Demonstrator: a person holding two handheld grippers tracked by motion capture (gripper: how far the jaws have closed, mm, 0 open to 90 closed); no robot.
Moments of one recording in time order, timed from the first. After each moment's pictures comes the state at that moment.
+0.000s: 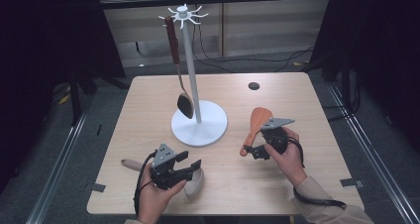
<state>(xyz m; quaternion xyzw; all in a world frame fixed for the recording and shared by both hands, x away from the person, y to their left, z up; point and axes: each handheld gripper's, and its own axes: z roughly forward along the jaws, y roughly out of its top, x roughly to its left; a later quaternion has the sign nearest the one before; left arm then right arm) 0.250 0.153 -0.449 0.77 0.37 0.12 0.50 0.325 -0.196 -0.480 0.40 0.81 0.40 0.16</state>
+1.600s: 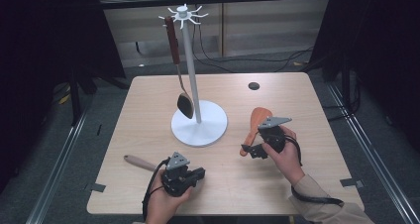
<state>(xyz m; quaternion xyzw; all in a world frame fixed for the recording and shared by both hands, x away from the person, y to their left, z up) 0.241 0.128 -0.461 0.81 0.40 0.06 0.43 0.328 -0.193 -0.479 0.40 0.81 0.40 0.15</state>
